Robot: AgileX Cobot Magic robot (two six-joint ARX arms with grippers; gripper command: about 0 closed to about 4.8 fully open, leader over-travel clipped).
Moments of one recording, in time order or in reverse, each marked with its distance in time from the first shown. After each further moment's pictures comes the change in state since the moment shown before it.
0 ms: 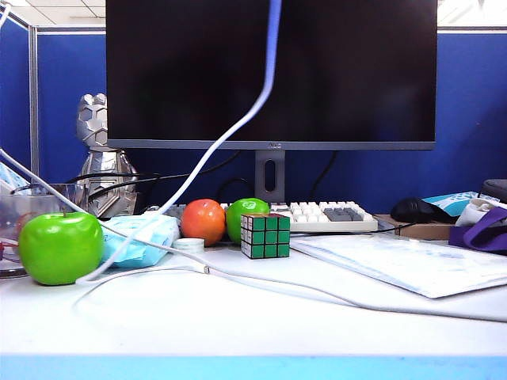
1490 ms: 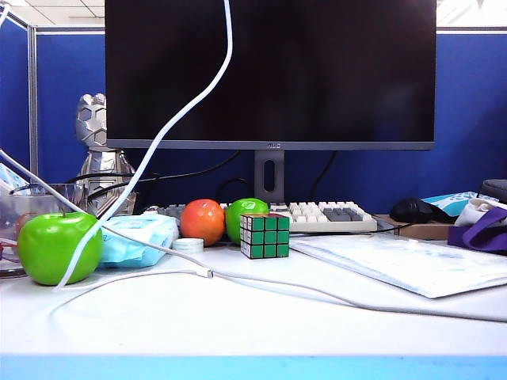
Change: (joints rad) left arm -0.005 -0.185 -0.003 0.641 0.077 -0.072; right arm 0.039 0.030 0.007 0.047 -0.638 0.064
